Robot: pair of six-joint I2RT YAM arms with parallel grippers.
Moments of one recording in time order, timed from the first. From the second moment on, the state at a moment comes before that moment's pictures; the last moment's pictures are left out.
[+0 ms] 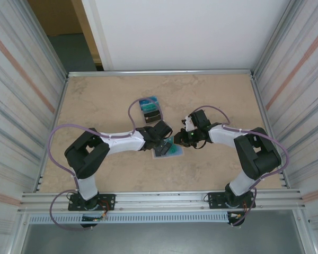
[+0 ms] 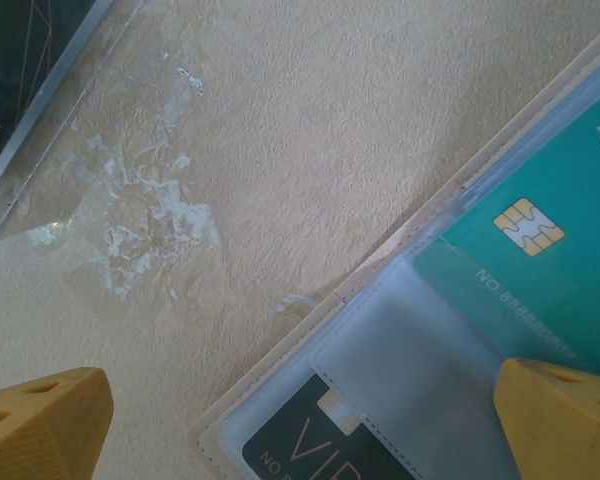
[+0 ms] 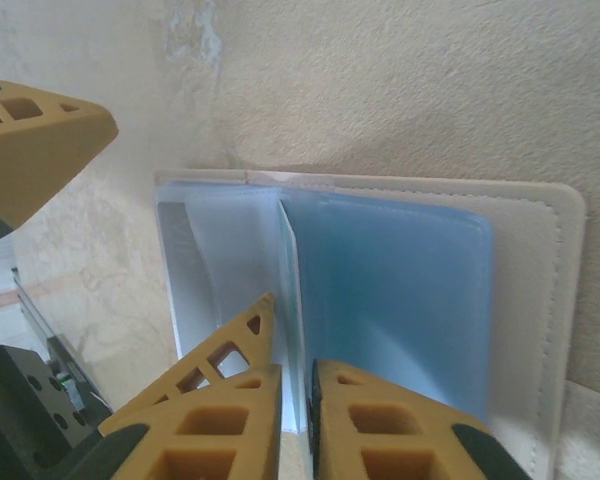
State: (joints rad) left arm -0.90 1.81 1.06 -0.35 -0.30 -0.15; right arm 0.47 1.63 0.78 -0.19 -0.60 0.62
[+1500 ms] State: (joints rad) left arm -0.66 1.34 0.94 -0.26 0.24 0.11; right arm 0.58 1.29 0.99 -0.59 -0.38 0.24
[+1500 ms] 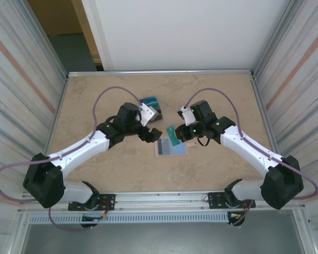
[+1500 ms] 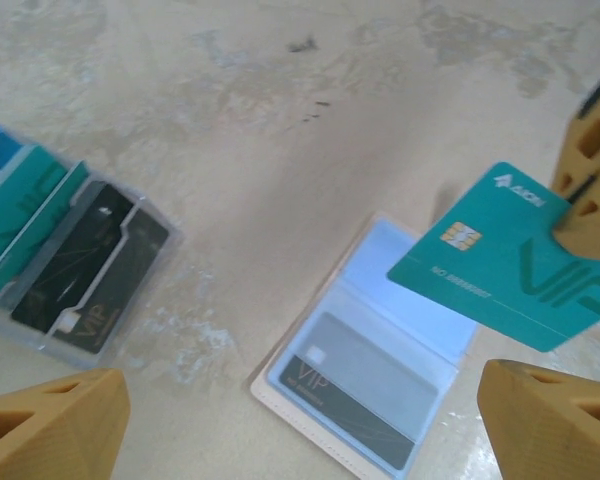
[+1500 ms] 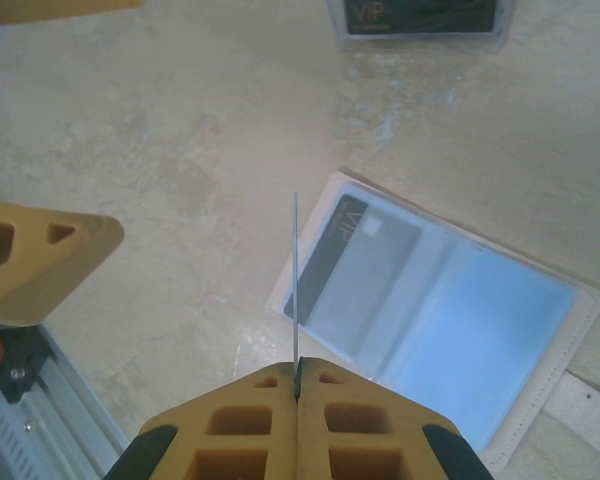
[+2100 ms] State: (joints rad) left arm -0.66 1.37 0.97 -0.31 0.54 0.30; right arm 0.63 1.29 1.06 -0.64 -0.52 0.06
